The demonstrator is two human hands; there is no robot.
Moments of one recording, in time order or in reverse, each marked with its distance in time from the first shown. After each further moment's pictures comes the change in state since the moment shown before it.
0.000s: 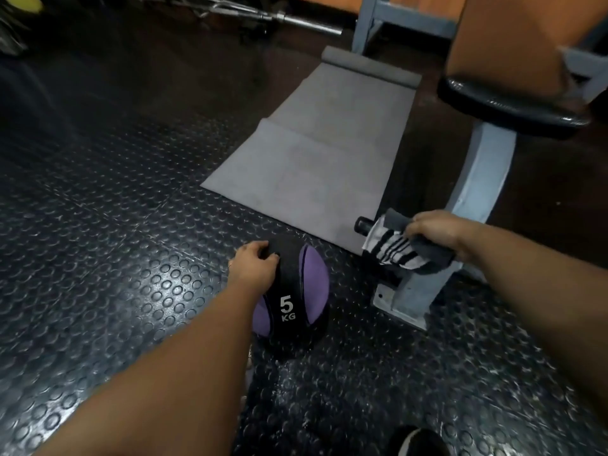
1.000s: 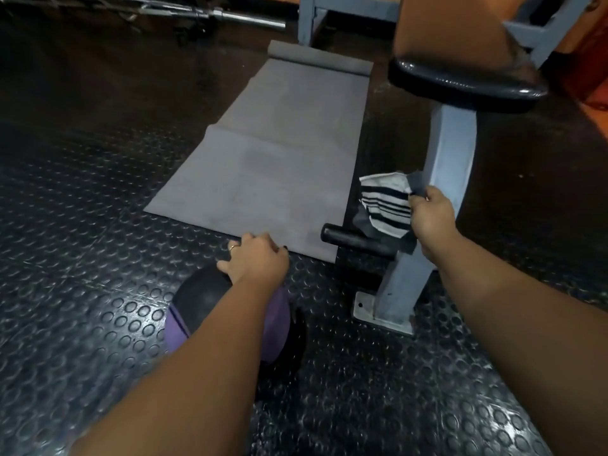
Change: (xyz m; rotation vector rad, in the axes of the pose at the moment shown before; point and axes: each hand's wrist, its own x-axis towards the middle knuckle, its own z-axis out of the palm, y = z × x) left_hand 0.023 0.100 0.056 0.523 -0.022 0.155; right_hand 0.072 0.044 -0.013 0.539 0.630 -0.152
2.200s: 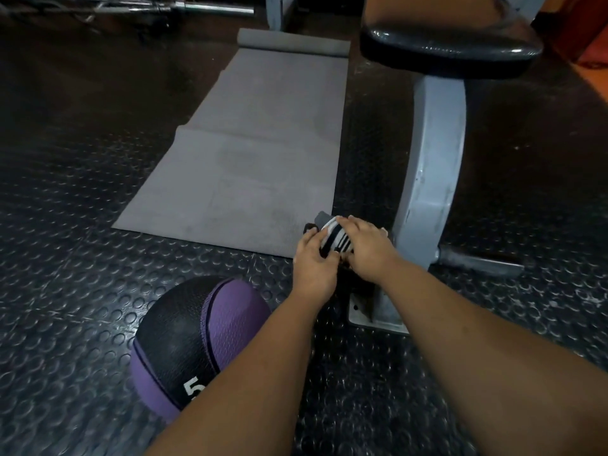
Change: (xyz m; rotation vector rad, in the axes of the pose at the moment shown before) left_hand 0.008 0.078 0.103 -0.805 -0.200 0.239; right_hand 0.010 0.086 0.056 -0.952 -0.442 -0.402
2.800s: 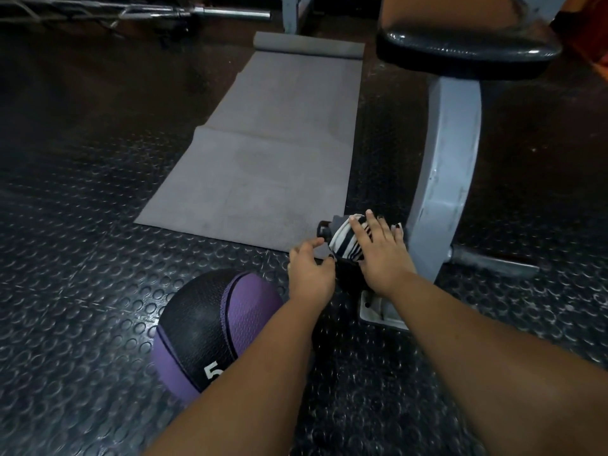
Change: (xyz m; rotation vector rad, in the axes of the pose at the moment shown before) left_hand -0.018 -0.008 -0.024 0.105 0.137 -0.081; right_hand -0.019 -0.002 0.020 -0.238 0.100 -0.007
